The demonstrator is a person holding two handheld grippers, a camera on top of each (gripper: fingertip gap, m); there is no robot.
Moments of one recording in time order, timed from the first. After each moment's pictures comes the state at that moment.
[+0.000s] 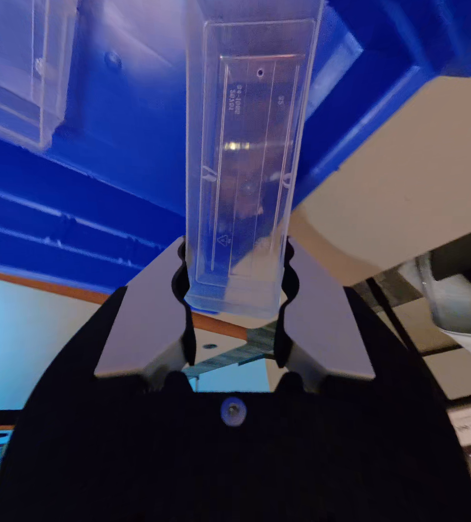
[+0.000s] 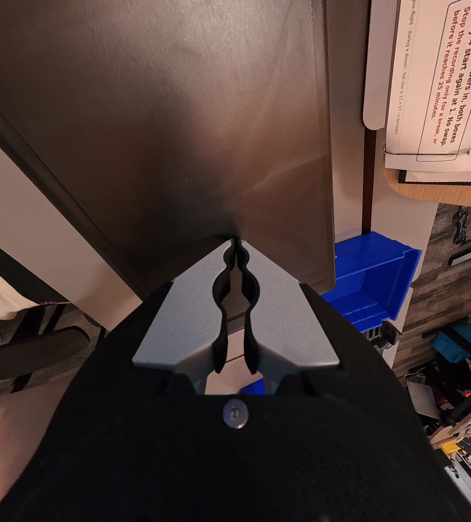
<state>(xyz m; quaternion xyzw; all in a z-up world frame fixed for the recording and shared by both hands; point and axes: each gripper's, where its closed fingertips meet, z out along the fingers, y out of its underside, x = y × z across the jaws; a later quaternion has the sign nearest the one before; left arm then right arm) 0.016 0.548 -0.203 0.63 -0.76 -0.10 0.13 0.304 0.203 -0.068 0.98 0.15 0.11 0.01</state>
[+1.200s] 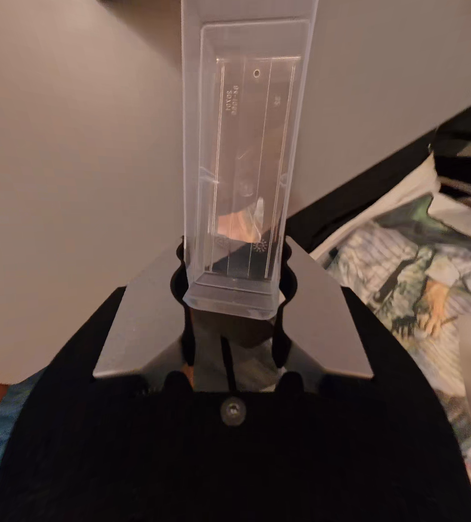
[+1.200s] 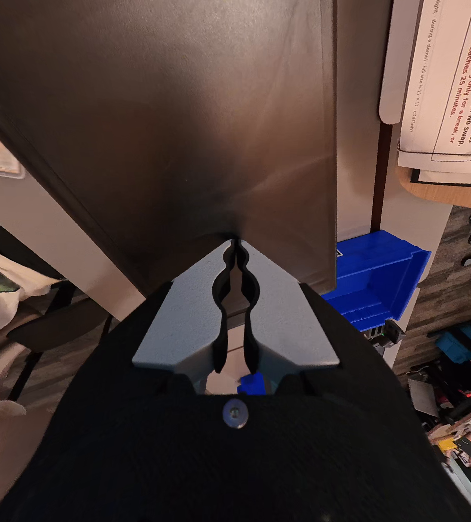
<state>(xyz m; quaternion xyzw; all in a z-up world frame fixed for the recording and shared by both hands) 0.021 0.187 -0.164 0.73 -0.67 0.03 0.09 0.304 0.202 -0.069 0.98 0.16 0.09 0.03</state>
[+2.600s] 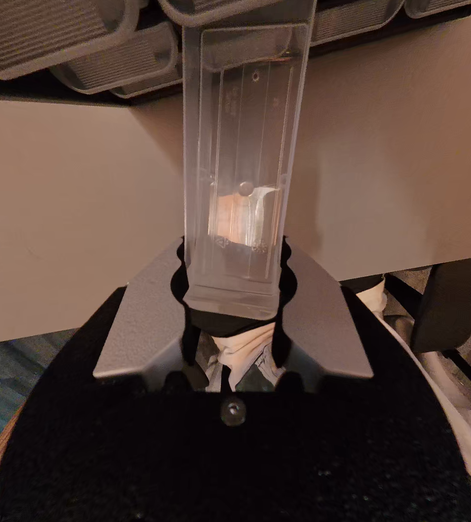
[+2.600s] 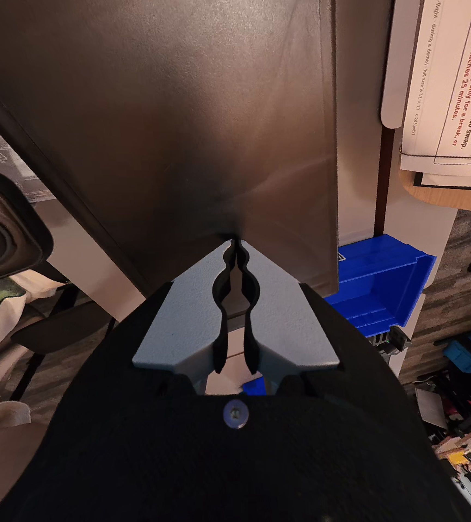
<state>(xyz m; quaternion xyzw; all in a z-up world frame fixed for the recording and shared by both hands) 0.112 0.163 -0.189 0.84 -0.54 0.00 0.01 0.304 0.203 -0.069 0.98 0.16 0.08 0.02</state>
